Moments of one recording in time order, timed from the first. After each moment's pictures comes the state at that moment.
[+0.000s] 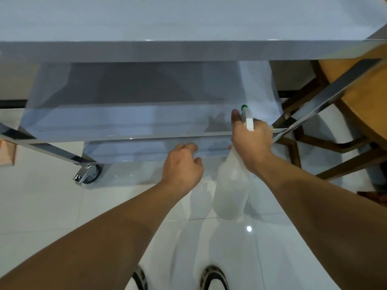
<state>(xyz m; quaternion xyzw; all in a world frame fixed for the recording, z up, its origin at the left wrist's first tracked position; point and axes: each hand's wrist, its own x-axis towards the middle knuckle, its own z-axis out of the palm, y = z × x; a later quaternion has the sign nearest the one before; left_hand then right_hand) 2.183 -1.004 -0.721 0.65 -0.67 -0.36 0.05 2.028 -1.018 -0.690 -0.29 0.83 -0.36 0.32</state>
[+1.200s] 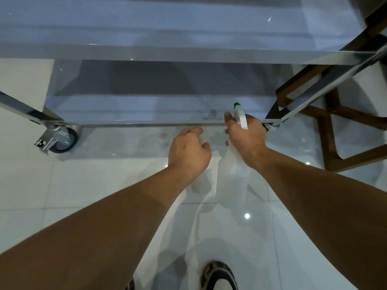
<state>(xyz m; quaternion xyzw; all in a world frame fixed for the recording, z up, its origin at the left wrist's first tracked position) 2.179 -0.980 -0.902 0.67 -0.64 -0.37 0.06 2.039 -0.990 -0.911 -0.31 0.82 -0.30 0.37</state>
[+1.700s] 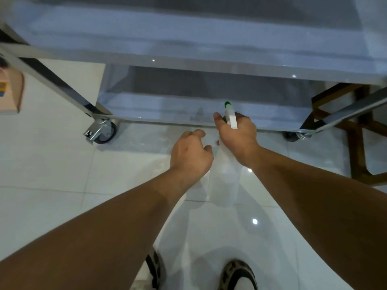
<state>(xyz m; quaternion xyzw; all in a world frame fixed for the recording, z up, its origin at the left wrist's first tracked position) 2.268 -0.981 -0.873 0.71 -0.61 -0.35 0.06 2.150 -1.012 -0.884 -0.40 0.77 -0.27 0.41</state>
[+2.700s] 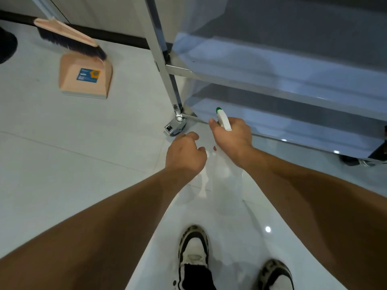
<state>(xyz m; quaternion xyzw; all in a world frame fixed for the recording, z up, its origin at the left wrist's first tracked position) 2.493 -0.975 -0.799 0.78 -0.52 -0.35 0.05 2.378 -1.025 -0.820 -0.48 0.73 -0.19 0.44</state>
